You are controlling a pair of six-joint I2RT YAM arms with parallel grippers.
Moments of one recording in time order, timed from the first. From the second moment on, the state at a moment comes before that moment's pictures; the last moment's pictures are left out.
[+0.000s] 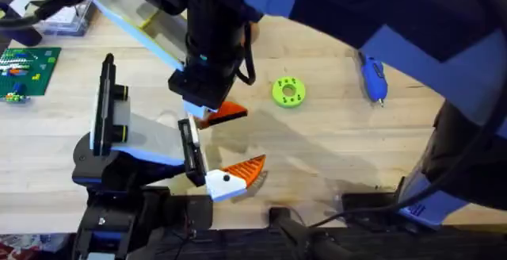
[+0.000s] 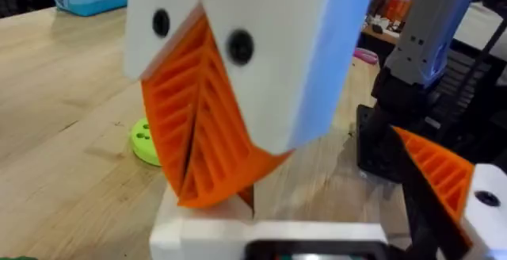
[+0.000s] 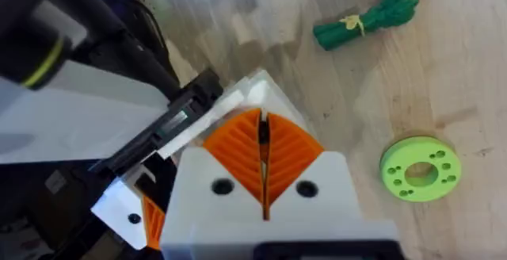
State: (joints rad) left arm -0.05 0.00 0.01 -0.13 1.21 -0.11; right arm 1.02 2.01 2.12 -1.48 -0.21 -0.12
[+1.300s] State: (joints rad) left arm -0.05 0.00 0.01 -0.13 1.21 -0.13; right arm 1.01 2.02 2.12 -1.49 -0.17 -0.12
